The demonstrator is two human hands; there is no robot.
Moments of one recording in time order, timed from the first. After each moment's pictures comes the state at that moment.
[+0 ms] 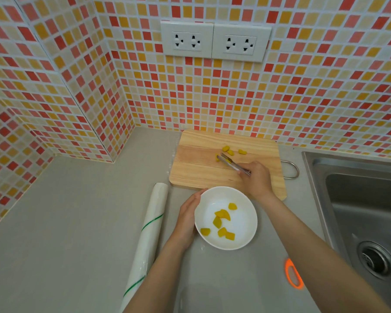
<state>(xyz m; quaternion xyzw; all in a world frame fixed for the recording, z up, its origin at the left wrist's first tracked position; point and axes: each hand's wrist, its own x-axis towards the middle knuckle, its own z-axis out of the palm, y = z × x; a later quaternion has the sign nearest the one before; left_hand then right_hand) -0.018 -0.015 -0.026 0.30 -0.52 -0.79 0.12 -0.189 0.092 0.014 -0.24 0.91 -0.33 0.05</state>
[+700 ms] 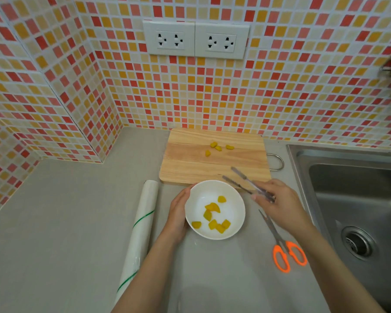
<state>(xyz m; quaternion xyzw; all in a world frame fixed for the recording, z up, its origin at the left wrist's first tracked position) -0.017 -0.012 -0.021 0.29 -0.51 -0.80 0.12 -0.125 0.193 0.053 -0.27 0.90 -0.34 0.06</state>
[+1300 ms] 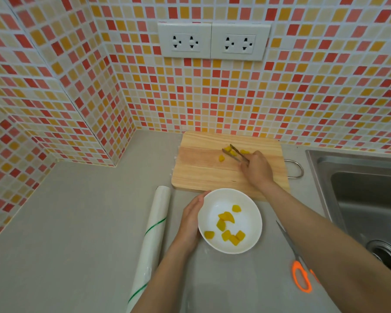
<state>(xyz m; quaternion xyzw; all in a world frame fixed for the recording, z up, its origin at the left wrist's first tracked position) -0.018 -0.015 -0.024 0.29 -0.53 -0.79 0.11 -0.225 0.071 0.002 -0.20 0.95 -0.24 0.06</state>
